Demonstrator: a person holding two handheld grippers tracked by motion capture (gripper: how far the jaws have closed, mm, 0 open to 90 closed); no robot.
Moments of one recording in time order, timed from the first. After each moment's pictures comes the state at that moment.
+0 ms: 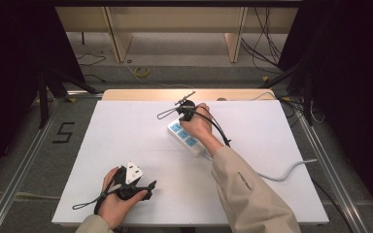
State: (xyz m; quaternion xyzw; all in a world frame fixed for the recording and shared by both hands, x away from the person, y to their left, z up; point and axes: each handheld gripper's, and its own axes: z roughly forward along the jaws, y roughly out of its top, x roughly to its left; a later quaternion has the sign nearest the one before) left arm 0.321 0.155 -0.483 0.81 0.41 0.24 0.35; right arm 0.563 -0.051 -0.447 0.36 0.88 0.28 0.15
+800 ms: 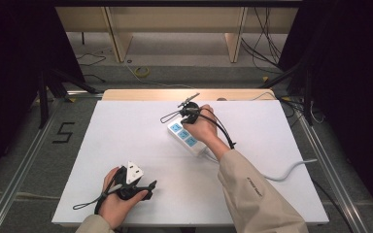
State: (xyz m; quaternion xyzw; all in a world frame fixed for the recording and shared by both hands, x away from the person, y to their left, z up) left arm 0.321 0.154 -0.482 0.81 0.41 0.24 0.35; right arm 0.544 -0.064 -0.437 0.35 0.88 0.28 0.15
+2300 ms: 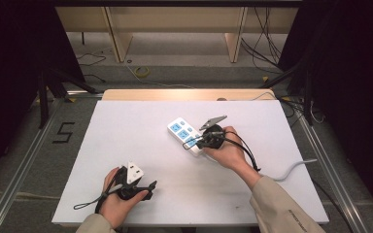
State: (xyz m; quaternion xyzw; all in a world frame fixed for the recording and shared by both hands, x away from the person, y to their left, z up) left arm 0.321 0.153 -0.484 0.81 0.41 0.23 0.35; right arm 0.455 -0.133 -0.438 0.32 0.88 0.32 0.12
